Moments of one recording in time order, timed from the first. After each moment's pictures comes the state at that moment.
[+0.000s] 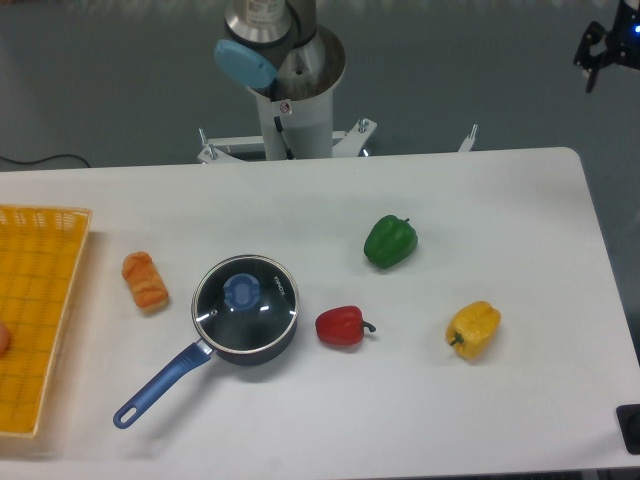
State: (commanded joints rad) arm 3.19 -1.77 -1.51 -1.27 1.51 1.76
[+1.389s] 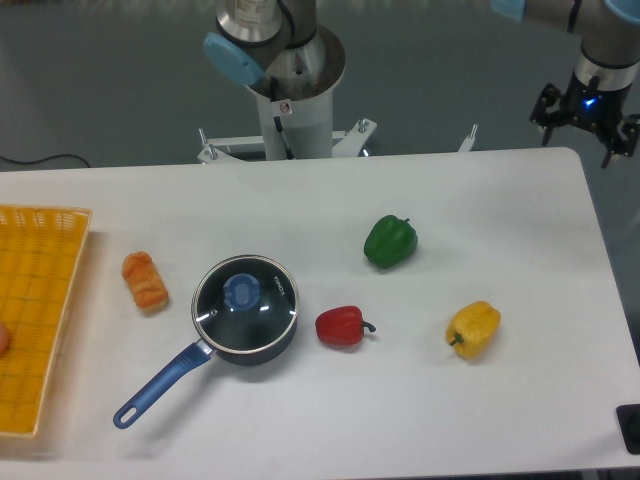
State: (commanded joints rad) arm 3.08 -1.81 -1.60 -1.18 1.54 1.50
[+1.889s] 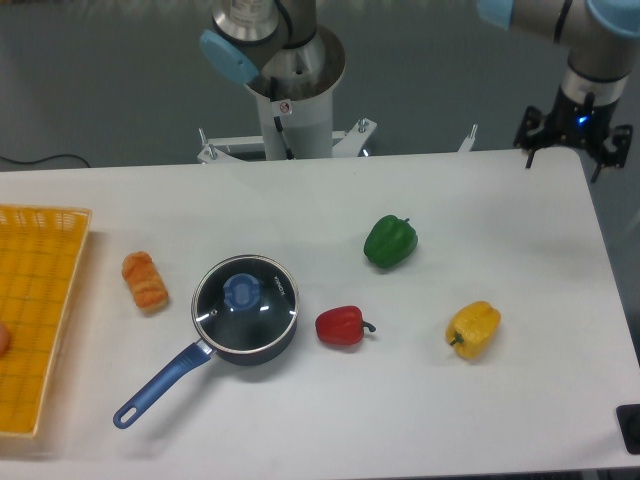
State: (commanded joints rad) arm 2.94 -1.83 -1.55 -1.18 1.52 1.10
